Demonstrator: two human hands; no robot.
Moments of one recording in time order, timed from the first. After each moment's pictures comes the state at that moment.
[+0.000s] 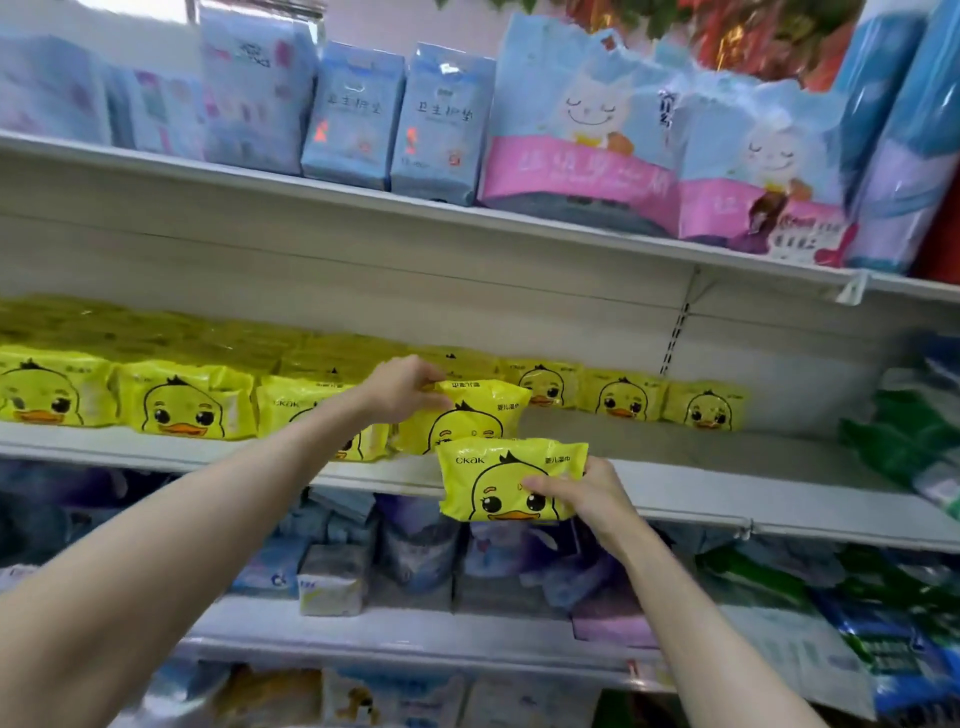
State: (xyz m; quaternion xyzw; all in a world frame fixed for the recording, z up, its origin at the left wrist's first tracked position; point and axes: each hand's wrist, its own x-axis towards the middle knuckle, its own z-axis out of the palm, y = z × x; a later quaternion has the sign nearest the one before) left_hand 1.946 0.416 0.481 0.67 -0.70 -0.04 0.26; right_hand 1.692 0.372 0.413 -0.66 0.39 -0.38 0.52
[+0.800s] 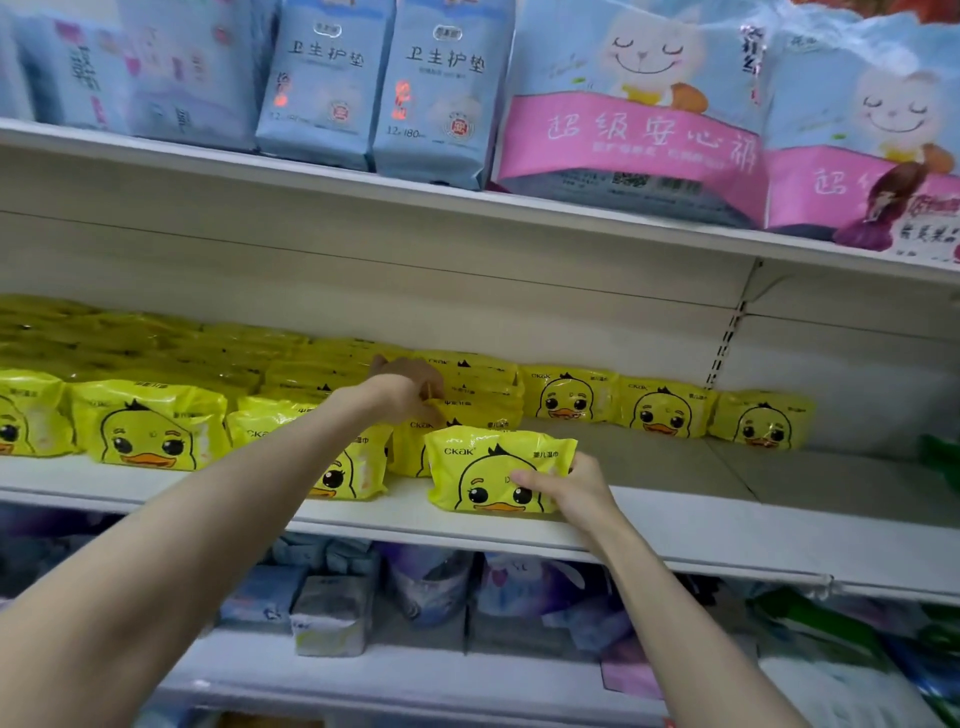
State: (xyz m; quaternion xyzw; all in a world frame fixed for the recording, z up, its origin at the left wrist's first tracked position) left_hand 1.993 0.325 0.468 0.75 -0.65 0.02 0.12; right_hand 1.753 0.294 0.400 -0.66 0.39 -0.37 0.53
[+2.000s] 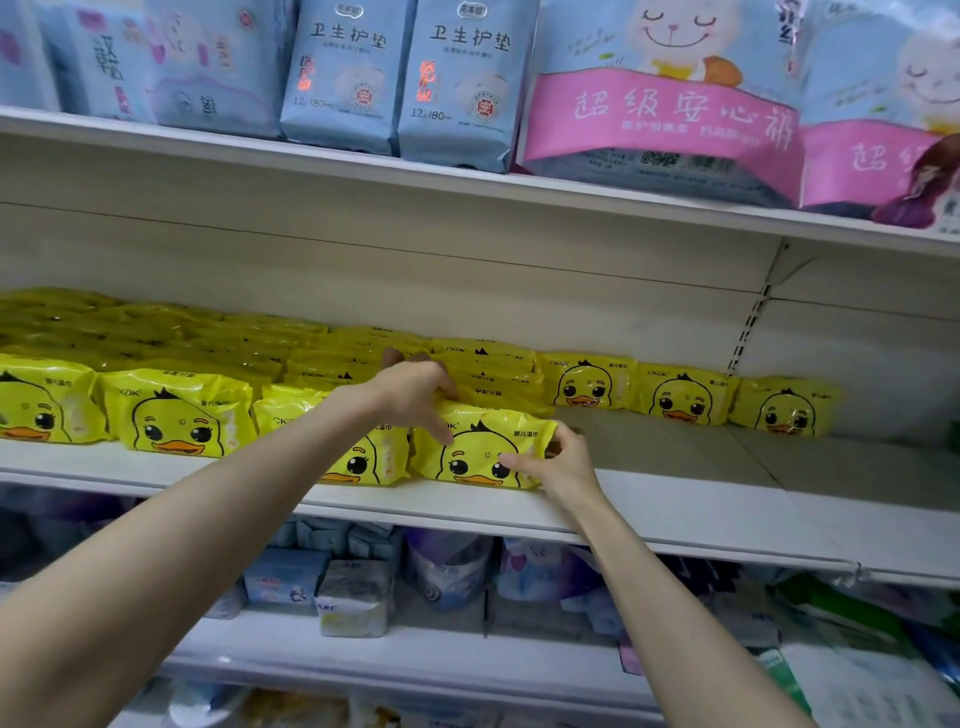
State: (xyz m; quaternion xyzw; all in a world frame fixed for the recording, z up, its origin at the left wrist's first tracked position) left_hand 1.995 0.352 0.465 0.72 -0.69 0.00 0.09; right_hand 1.794 0.296 0.387 -0.68 0.43 -0.36 0.47
